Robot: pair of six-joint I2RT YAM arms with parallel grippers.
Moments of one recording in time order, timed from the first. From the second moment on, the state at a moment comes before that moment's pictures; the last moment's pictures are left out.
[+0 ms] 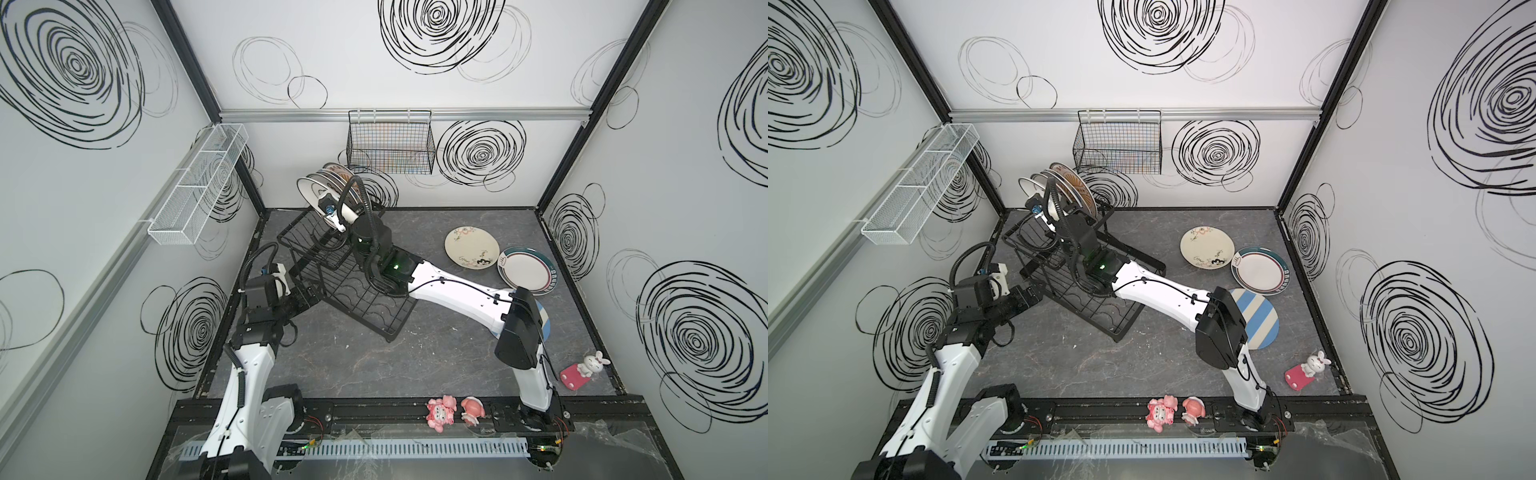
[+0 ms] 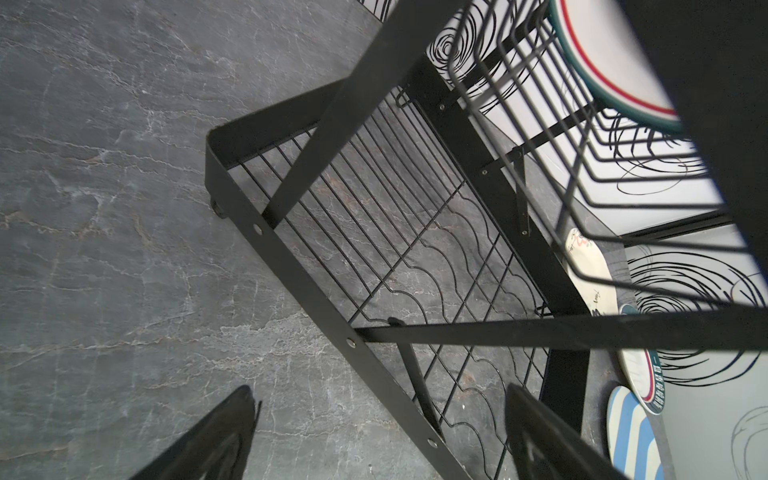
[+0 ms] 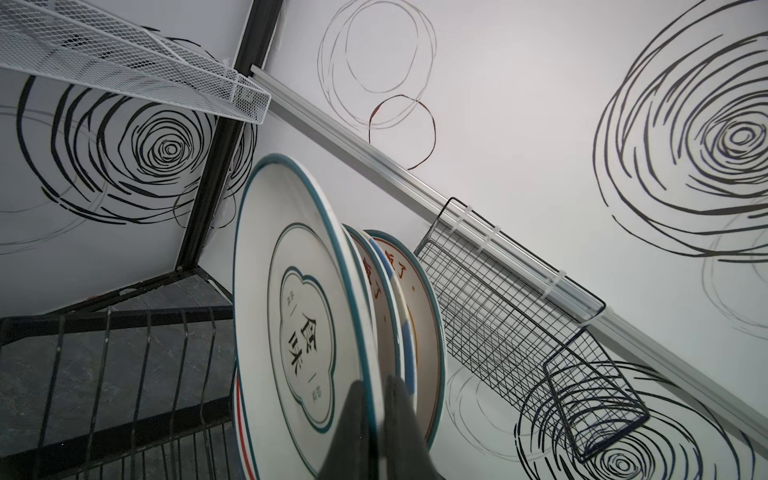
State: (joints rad) left arm 0.20 0.86 0.58 -0.39 0.37 -0.45; right arm 1.03 2.04 1.95 0.20 0.67 -0.55
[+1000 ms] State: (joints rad) left arm 0.20 0.86 0.58 -0.39 0.38 -0.45; right arm 1.02 2.14 2.03 0.14 0.67 -0.51
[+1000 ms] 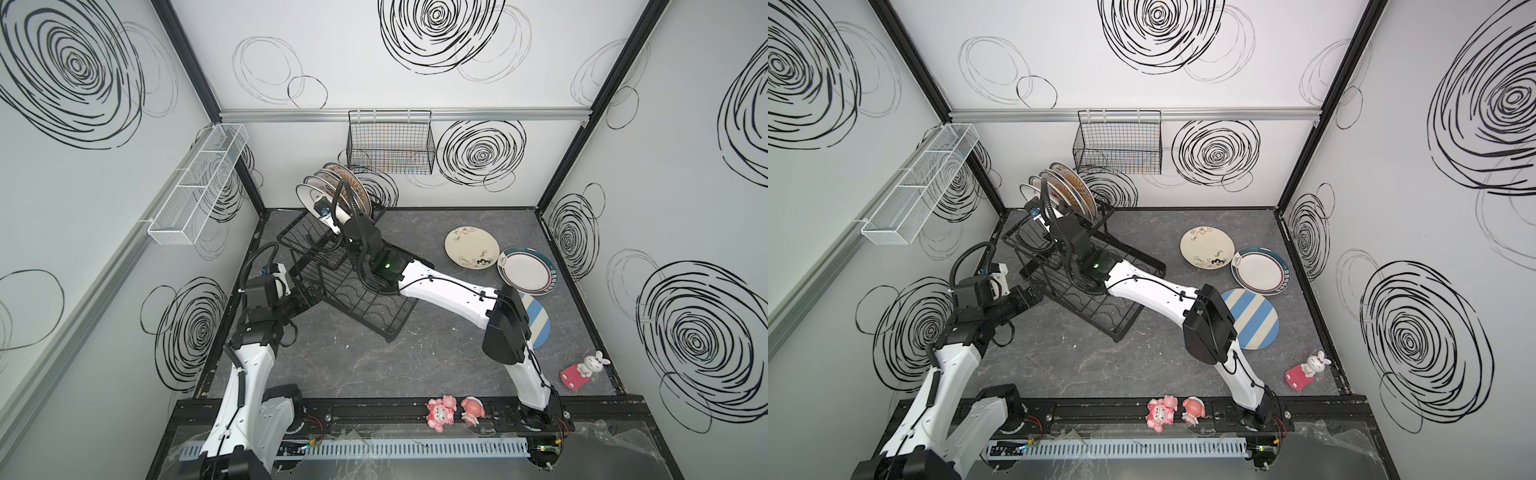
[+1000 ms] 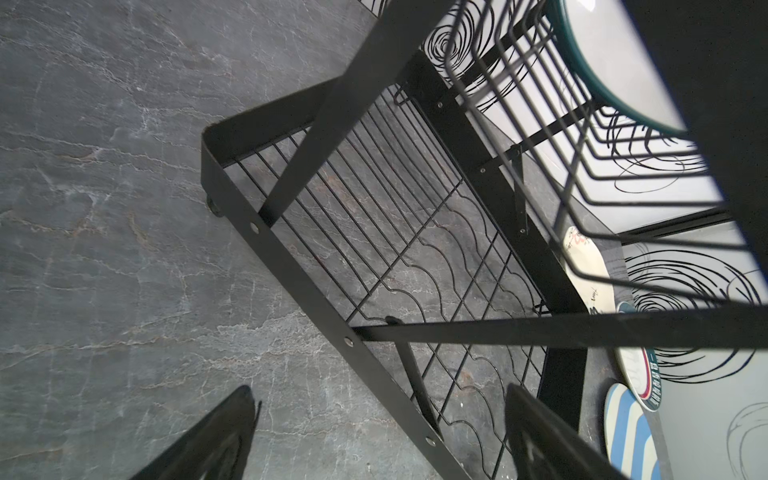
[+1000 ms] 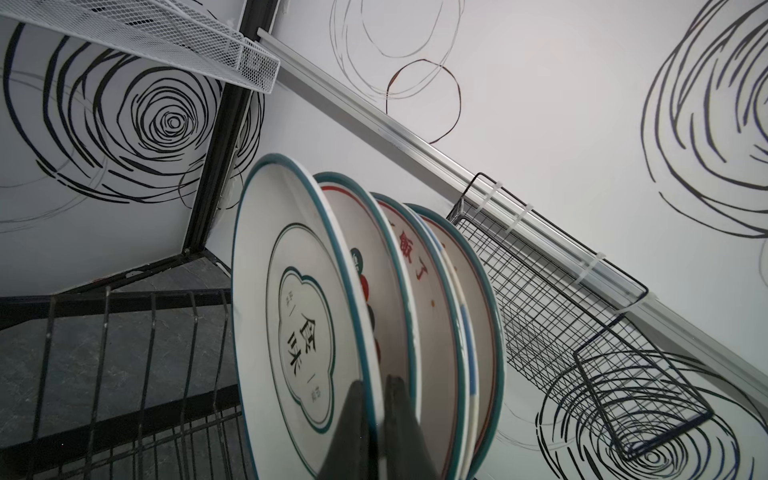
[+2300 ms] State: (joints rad) left arm -0.10 0.72 0.71 -0.55 0.24 -0.44; right arm 0.87 1.48 1.62 -0.28 0.50 -0.05
